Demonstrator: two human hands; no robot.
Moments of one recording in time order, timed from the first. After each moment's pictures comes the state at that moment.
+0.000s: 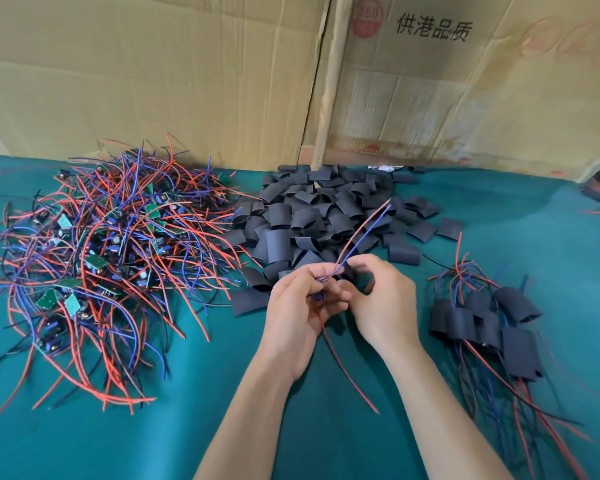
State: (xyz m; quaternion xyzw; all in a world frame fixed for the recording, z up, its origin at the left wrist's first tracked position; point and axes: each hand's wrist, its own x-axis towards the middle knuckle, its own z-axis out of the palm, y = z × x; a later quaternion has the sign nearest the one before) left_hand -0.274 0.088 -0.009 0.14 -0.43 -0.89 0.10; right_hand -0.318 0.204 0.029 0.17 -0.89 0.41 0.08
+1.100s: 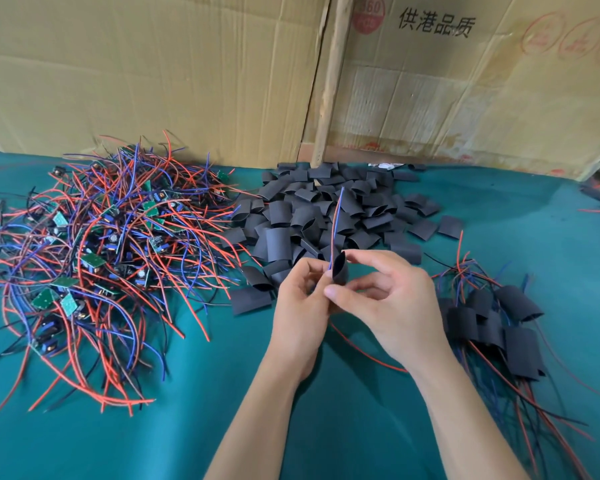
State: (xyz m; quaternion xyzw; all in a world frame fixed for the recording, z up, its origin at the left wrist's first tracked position) left_hand -0.252 0.102 0.024 0.14 -0.53 -0.81 0.19; right_hand -0.292 0.218 0.066 0.23 -0.77 0.59 -0.02
